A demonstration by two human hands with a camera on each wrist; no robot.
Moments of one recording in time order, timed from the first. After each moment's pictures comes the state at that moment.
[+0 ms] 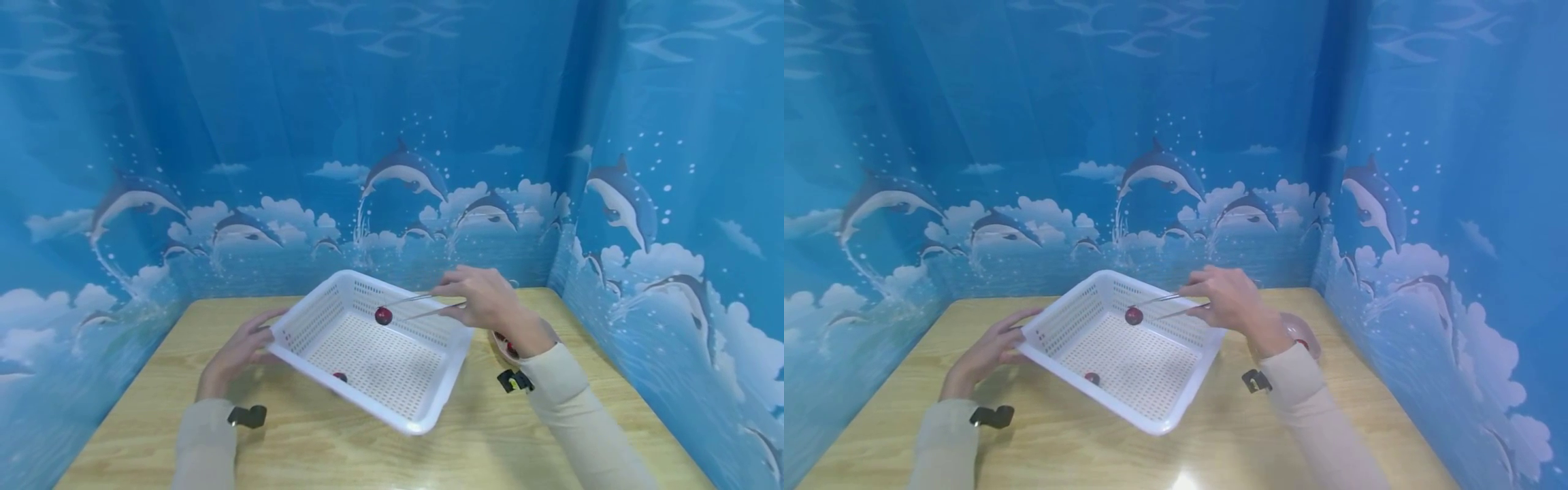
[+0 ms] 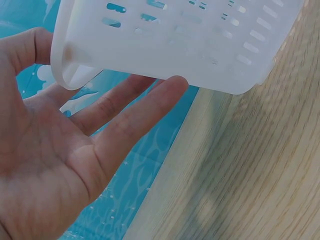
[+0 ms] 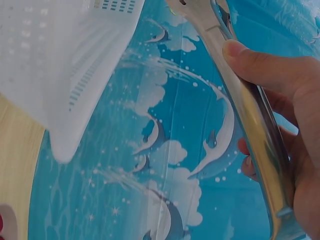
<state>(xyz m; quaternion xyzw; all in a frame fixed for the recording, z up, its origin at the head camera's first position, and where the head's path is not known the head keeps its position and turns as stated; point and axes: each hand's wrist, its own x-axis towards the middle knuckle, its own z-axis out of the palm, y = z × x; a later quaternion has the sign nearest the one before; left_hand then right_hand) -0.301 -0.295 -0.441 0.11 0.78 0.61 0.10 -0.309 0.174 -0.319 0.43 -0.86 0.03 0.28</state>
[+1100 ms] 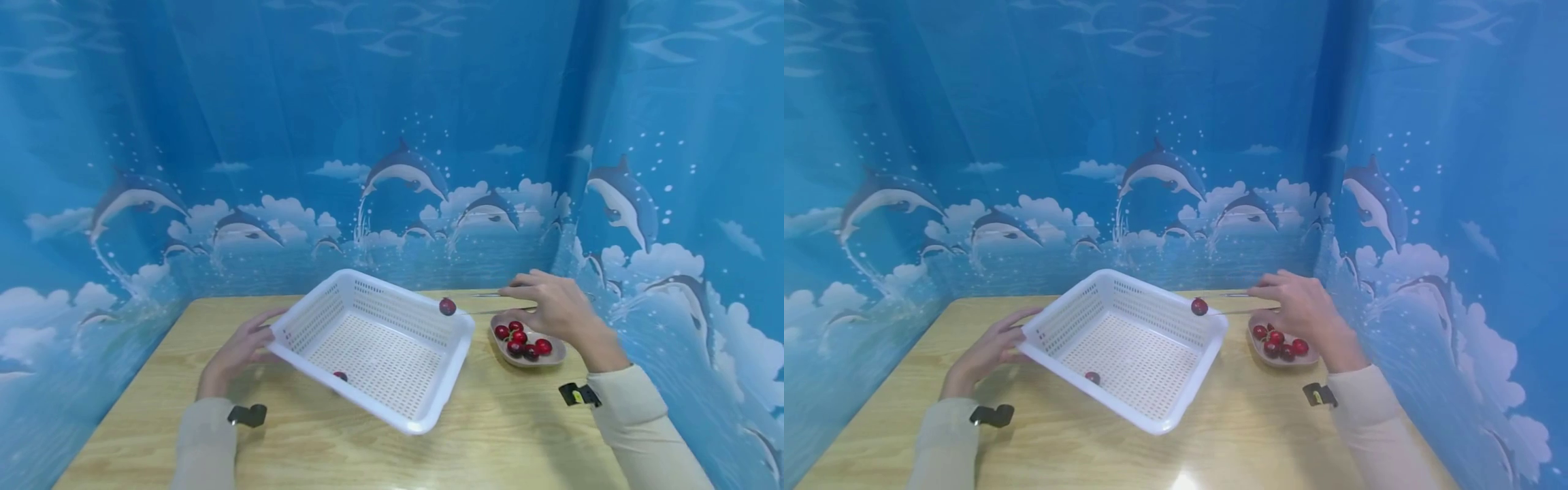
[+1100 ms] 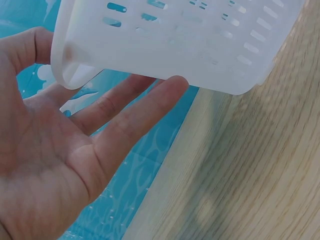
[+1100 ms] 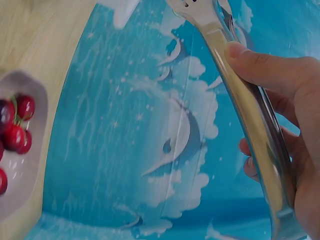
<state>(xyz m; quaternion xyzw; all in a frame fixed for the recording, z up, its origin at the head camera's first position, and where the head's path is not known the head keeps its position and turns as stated) -0.301 -0.294 -0.441 0.10 0.78 0.61 0.10 -0.289 0.271 -0.327 0.33 -0.90 0.00 0.30</state>
